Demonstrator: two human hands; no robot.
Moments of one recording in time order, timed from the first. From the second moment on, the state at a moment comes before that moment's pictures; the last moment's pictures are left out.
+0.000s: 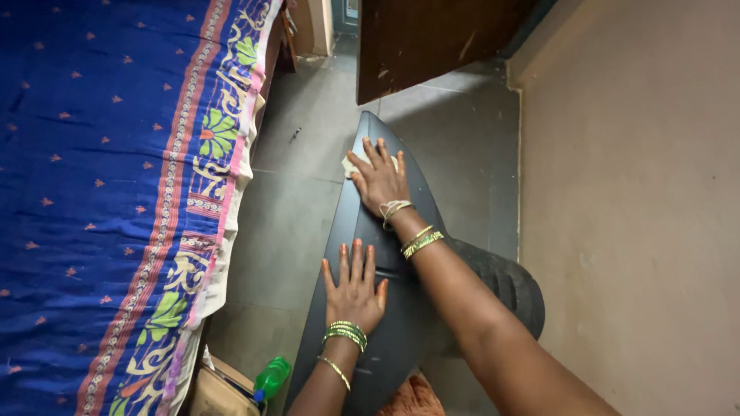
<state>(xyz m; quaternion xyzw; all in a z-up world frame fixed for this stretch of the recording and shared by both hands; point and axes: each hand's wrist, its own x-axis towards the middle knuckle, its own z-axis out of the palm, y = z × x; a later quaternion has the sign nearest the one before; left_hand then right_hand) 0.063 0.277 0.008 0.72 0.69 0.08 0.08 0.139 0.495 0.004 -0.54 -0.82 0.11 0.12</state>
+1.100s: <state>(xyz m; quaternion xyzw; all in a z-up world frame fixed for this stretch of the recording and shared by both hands) 0.038 0.269 -0.018 0.75 0.61 0.21 0.16 0.253 0.305 -0.018 -0.59 -0.79 0.13 0.09</state>
